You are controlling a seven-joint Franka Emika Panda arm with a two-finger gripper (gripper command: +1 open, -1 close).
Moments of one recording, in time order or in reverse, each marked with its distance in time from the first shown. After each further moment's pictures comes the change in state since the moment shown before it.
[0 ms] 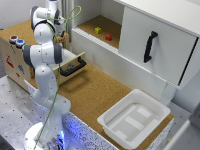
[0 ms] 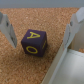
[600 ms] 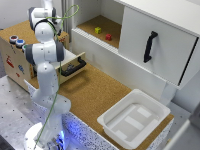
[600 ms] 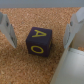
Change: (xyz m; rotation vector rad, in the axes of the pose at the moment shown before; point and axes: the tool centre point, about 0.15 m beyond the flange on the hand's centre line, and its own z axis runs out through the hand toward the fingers) arm 0.009 -0.009 0.014 -0.037 -0.023 0.034
